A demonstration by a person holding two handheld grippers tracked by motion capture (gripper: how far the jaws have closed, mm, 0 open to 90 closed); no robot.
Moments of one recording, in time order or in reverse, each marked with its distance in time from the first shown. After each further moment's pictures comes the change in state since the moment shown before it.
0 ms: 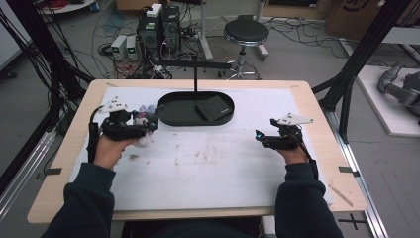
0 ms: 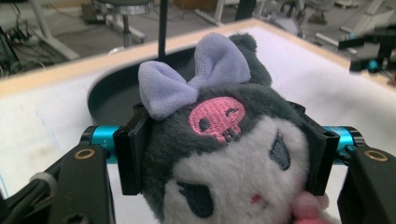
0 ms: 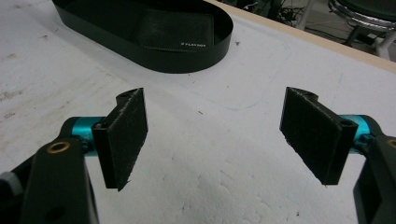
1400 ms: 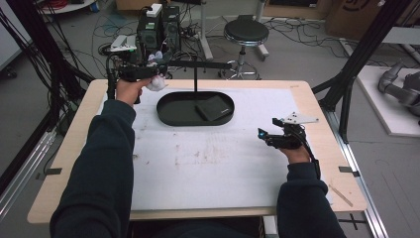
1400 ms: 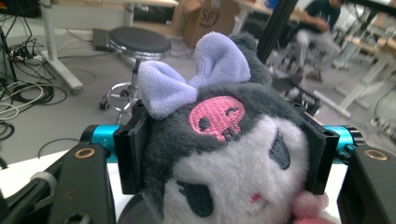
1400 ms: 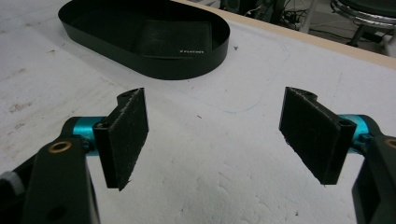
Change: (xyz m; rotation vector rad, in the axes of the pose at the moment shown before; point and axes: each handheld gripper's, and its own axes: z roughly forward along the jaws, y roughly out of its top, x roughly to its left) left arm 0.082 0.091 0.087 -0.129 0.019 -0.174; right arm -0.009 -0.003 -0.004 -0.029 0.026 0.047
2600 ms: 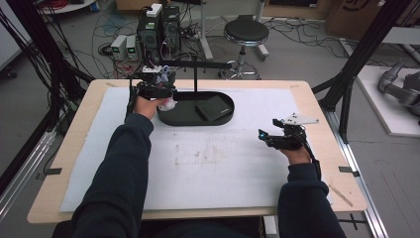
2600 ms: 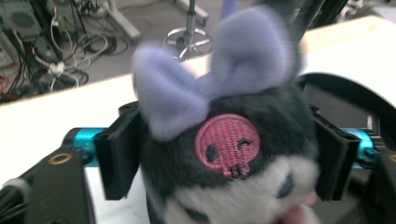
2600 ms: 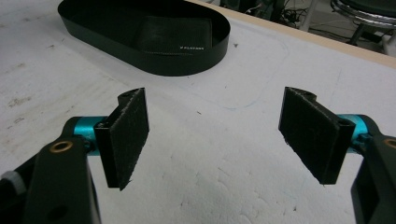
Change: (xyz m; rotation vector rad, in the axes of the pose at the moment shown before) left arm -0.005 -0.070 0.048 0.251 0.255 0.096; right arm 0.001 -0.001 -0.002 0.007 -0.003 -0.012
